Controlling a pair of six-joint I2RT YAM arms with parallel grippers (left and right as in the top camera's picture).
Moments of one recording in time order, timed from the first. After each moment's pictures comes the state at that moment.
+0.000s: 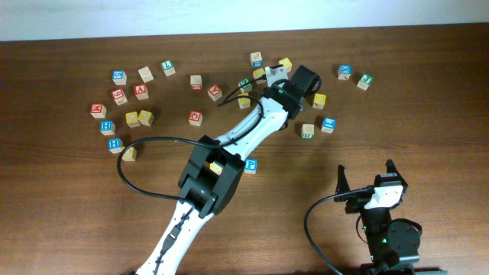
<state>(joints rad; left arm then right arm) -0.70 2.58 2.21 -0.70 -0.38 -0.83 0.04 0.02 0.01 -0.07 -0.01 -0.01</state>
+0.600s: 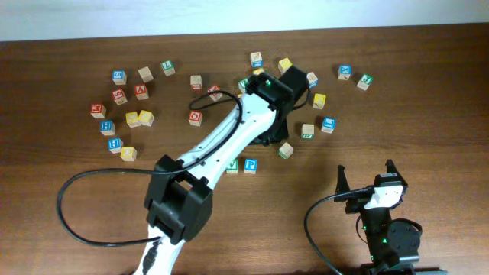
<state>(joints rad) -0.71 2.21 2.08 -1.36 -0.13 -0.76 0.04 0.02 0.01 -0.07 -0.01 -0.01</state>
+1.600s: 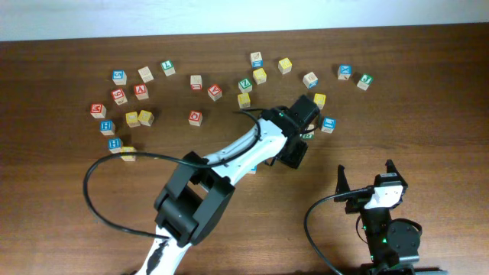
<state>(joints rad) -0.79 2.24 1.75 -0.87 0.00 -0.23 0.04 0.02 0.01 -0.07 -0.01 -0.01</state>
